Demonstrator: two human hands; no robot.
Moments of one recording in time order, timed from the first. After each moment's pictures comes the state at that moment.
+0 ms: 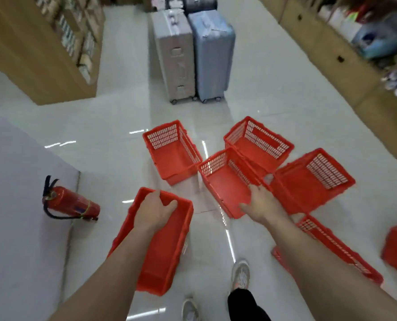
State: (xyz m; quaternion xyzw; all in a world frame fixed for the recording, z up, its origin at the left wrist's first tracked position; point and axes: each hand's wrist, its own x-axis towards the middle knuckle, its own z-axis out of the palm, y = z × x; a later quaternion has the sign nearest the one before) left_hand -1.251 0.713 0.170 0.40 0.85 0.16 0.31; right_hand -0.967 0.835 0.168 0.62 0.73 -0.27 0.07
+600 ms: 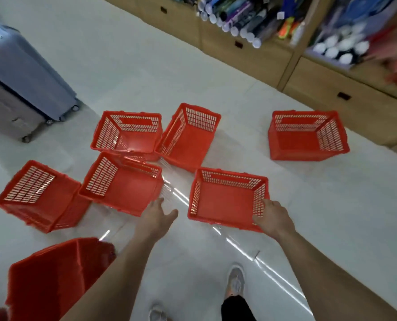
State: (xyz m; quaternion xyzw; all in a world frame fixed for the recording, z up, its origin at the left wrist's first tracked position) left_hand -0.782 0.797 0.098 0.64 0.68 -0.04 0.36; right_hand -0.467 0.692 0.083 0.84 0.40 -0.36 0.03
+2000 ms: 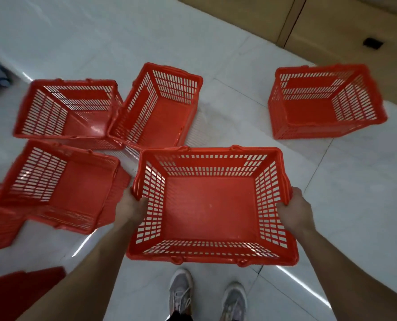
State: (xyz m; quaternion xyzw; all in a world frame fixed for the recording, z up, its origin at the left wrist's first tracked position) left_hand -0.719 0.904 -0.227 0.51 0.76 0.05 0.39; right_hand -0.353 0.734 -0.218 0.90 0.25 -0.31 -0.17
